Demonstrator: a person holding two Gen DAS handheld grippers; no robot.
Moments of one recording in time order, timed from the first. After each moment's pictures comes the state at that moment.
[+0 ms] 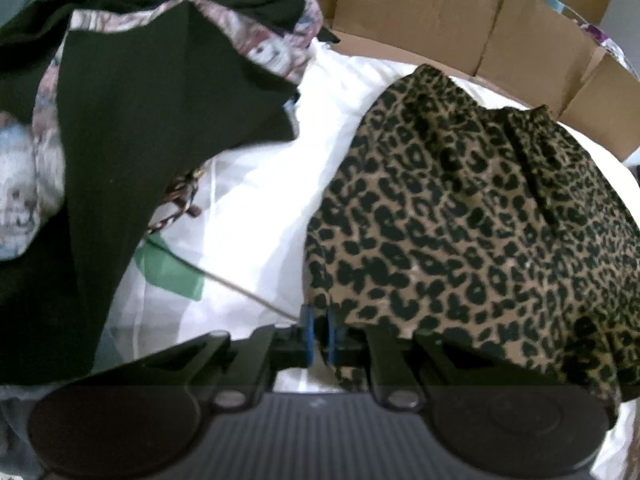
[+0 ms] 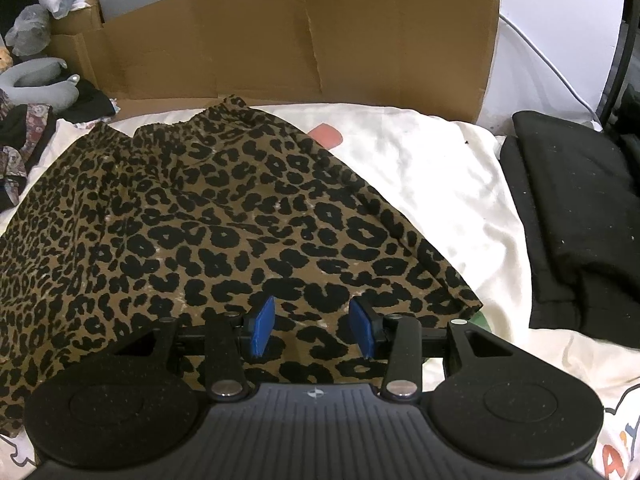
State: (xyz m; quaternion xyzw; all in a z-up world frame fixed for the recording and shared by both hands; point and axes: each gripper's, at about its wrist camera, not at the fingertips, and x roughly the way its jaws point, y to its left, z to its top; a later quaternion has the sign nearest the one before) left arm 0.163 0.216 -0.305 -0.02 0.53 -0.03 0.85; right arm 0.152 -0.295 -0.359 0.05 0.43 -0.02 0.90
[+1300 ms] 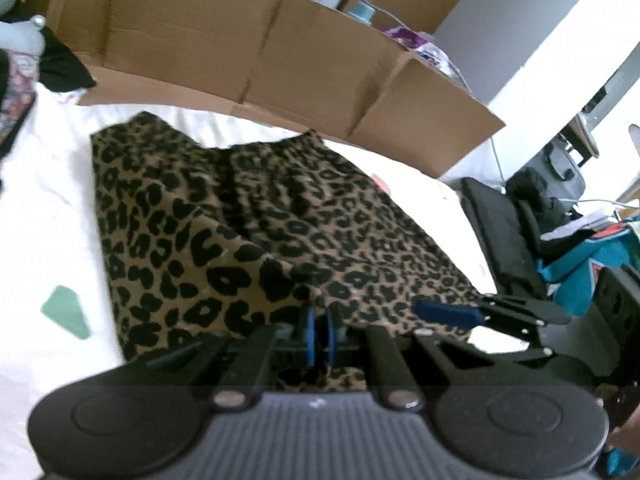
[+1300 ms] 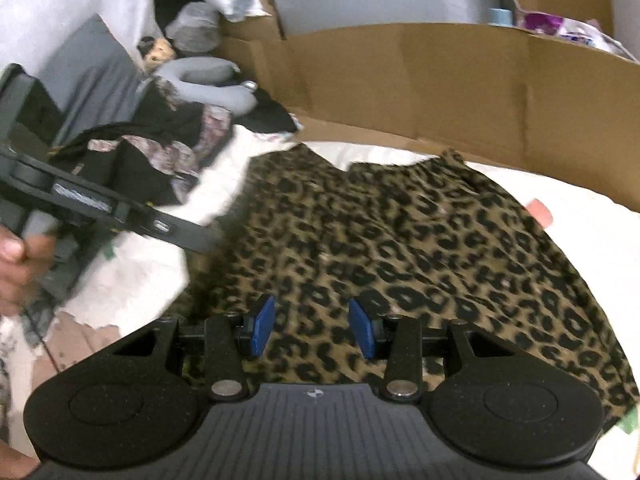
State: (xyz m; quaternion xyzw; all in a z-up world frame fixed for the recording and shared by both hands) left arm 0.192 0.030 -0.275 -0.11 0.49 -0.26 0.83; right arm 0.164 -0.188 -0.314 0.05 0.37 0.22 0.90
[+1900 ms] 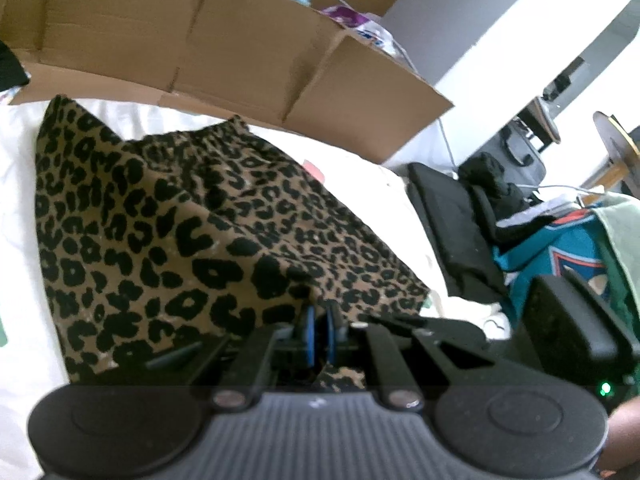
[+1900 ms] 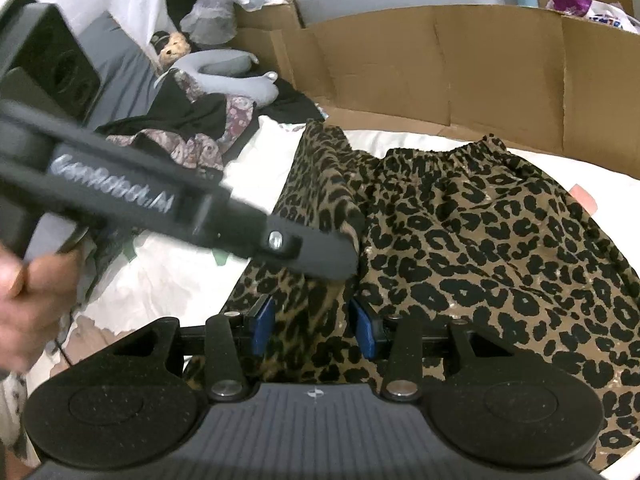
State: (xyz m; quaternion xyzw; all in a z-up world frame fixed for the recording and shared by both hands) left arm 0.188 -0.021 -0.271 -0.12 0.49 -0.32 0.80; right arm 0.171 -0.162 -0.329 0.08 0.38 0.23 0.89
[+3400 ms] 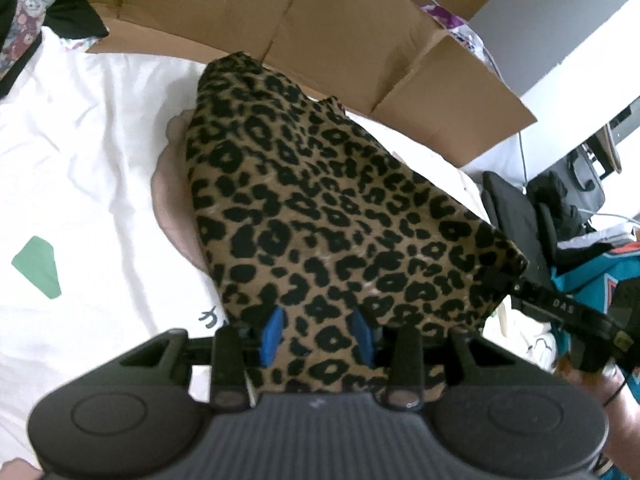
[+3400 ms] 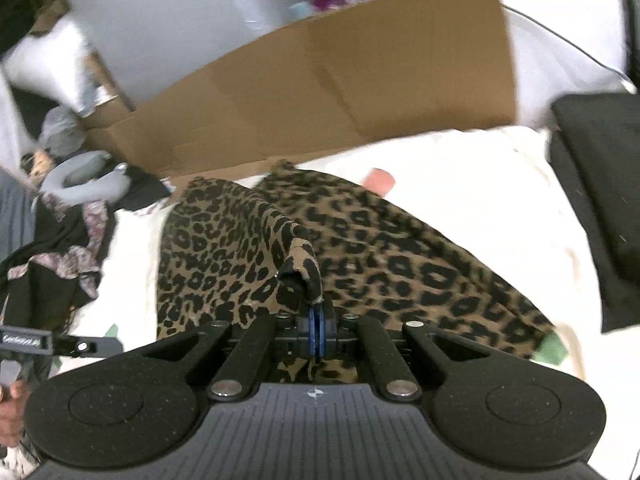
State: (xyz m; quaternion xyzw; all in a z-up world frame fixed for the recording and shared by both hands) left arm 0.201 0.023 -0.307 -0.13 0.53 -0.23 0.81; right arm 0.167 -0.320 -0.340 0.21 0.38 0.04 0.90
